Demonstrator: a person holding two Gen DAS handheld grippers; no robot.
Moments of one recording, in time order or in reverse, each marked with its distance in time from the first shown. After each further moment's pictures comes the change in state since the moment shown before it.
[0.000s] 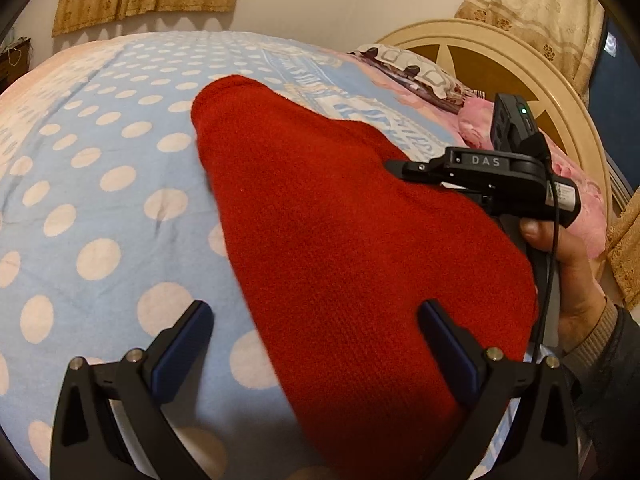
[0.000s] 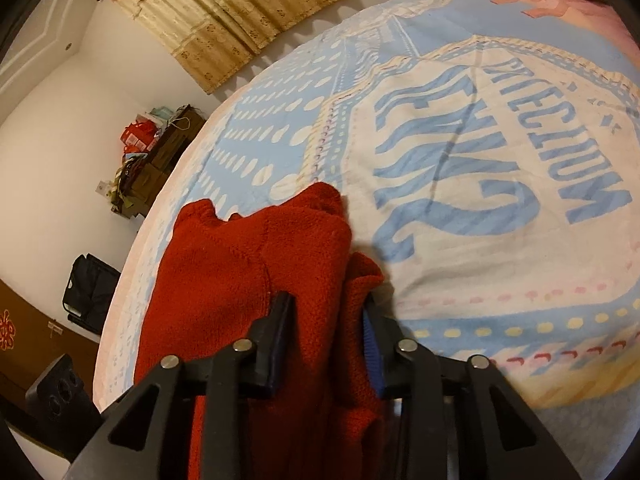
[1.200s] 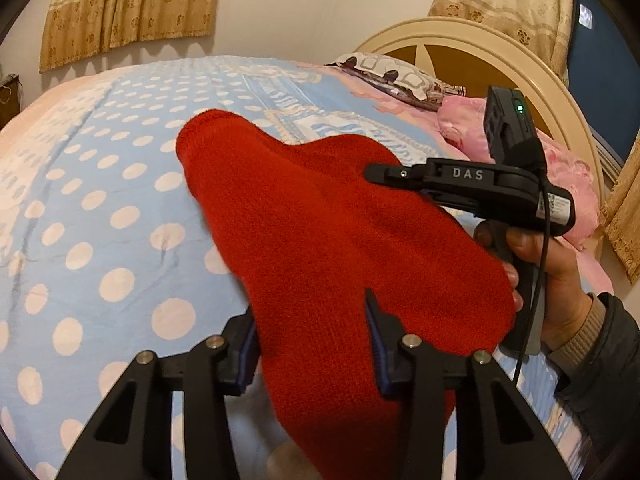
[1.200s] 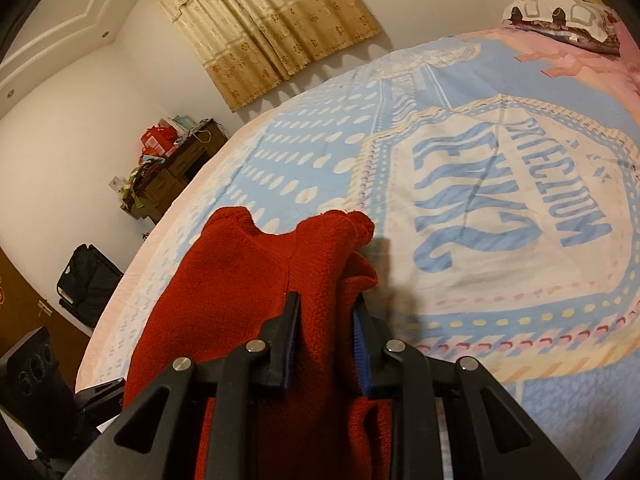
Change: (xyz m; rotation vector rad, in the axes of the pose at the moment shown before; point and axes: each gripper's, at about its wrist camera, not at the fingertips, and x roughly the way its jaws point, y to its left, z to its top) left arm -0.026 -0.018 0.004 0.102 -0.047 0.019; right arm -0.022 0.029 -0.014 -0.130 -0.134 0.012
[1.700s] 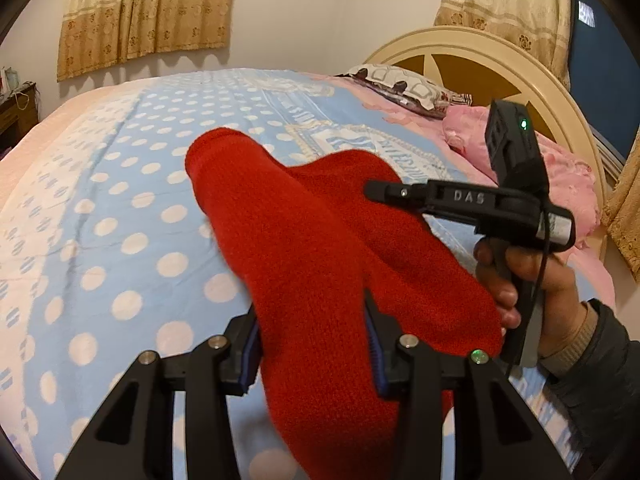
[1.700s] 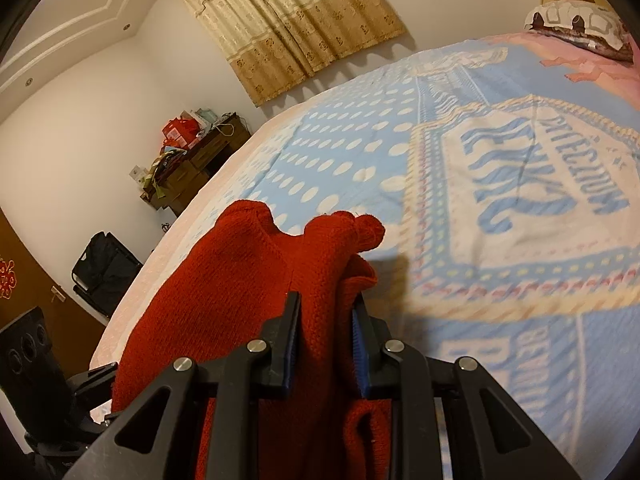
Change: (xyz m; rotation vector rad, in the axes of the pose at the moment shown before) left arm -0.052 0.005 -0.014 -0.003 -0.035 0.057; right arm -0.007 0.050 -0.029 -0.035 0.009 0.063
